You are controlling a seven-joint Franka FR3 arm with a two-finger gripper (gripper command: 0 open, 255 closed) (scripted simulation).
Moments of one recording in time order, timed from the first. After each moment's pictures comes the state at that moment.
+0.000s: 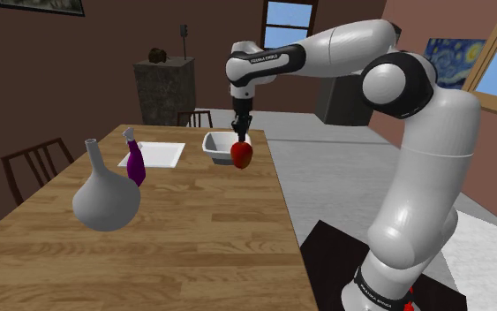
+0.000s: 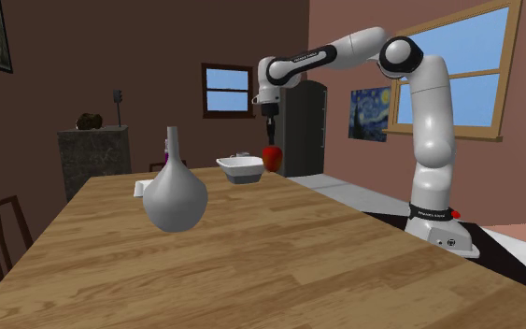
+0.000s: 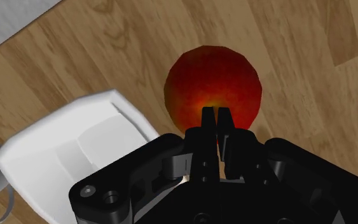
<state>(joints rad) -0.35 0.19 0.20 -1.66 -0.02 1.78 -0.36</state>
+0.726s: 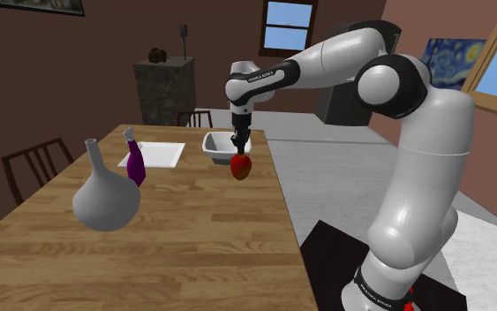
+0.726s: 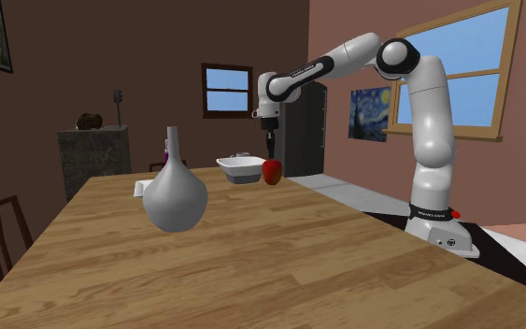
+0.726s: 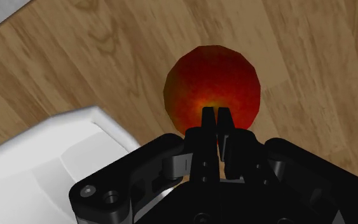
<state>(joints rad) -0.35 0.22 0.20 -1.77 -0.03 1.92 -0.35</state>
